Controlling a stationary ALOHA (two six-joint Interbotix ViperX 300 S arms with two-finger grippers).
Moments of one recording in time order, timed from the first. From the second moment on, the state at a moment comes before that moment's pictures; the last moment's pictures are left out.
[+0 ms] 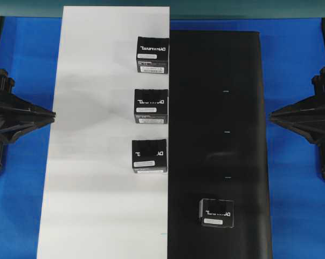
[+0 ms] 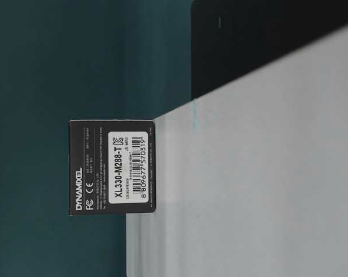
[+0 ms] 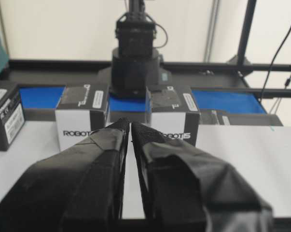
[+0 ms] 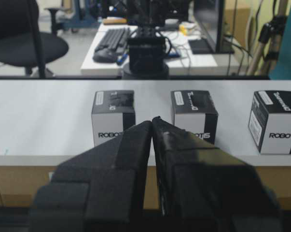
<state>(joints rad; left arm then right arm) 0.00 -0.97 1.17 0.00 -0.29 0.00 0.00 -0.97 1.16 0.00 -0.29 0.00</state>
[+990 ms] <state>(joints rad) -0.06 -1.01 1.03 0.01 0.15 -0.06 0.37 -0.69 0.86 0.01 0.60 0.32</state>
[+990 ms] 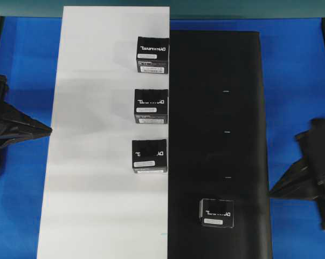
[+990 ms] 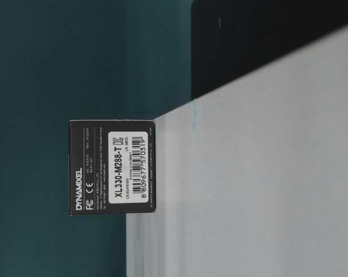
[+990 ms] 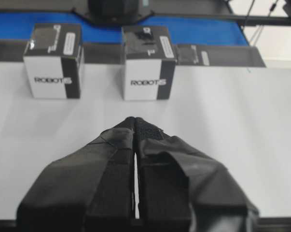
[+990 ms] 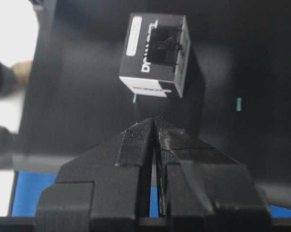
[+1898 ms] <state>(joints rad) -0.05 -1.01 1.03 0.01 0.15 -0.06 0.44 -0.34 0.73 0.02 0.75 0.49</state>
